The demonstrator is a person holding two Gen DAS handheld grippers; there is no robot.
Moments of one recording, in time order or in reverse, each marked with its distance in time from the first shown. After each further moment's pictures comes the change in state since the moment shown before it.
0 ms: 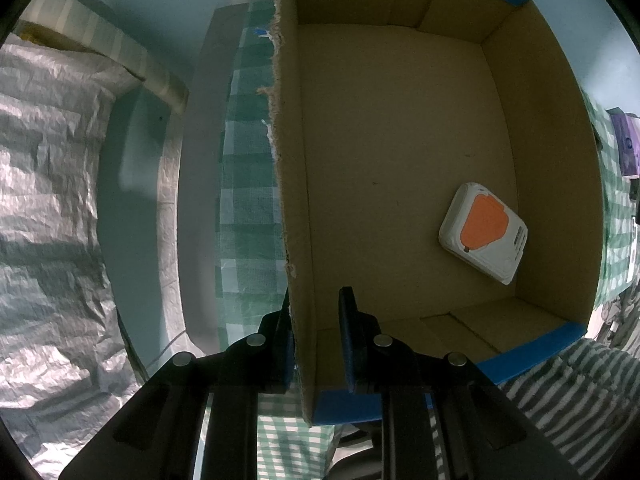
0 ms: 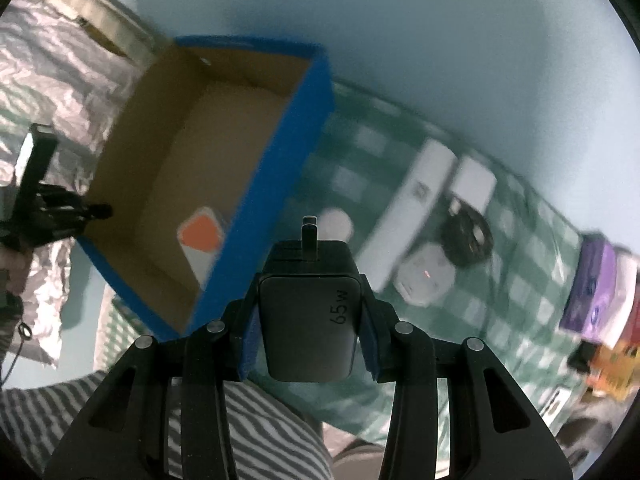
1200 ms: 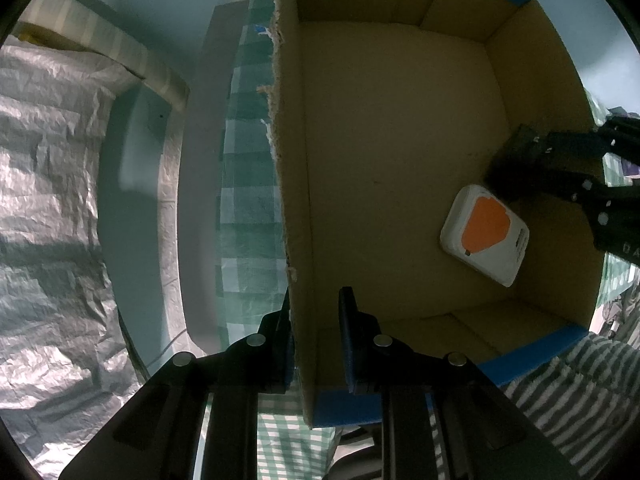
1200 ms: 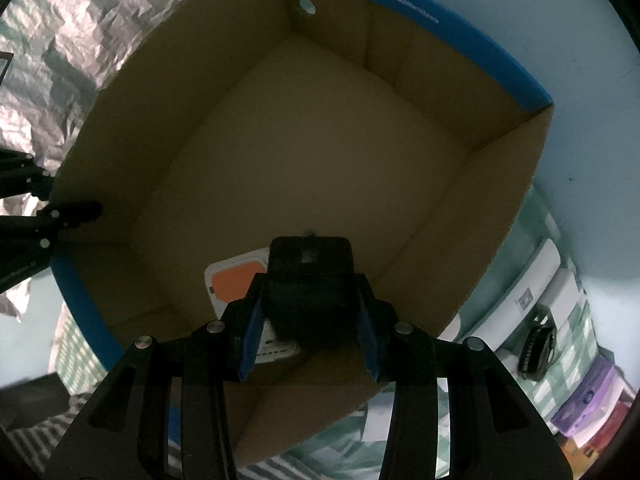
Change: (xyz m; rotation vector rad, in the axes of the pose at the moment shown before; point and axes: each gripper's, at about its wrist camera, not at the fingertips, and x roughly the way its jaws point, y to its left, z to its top) left arm 0.003 0.000 0.002 0.003 0.013 0.012; right arm 0.114 0.087 0.059 -0.241 0.118 -0.064
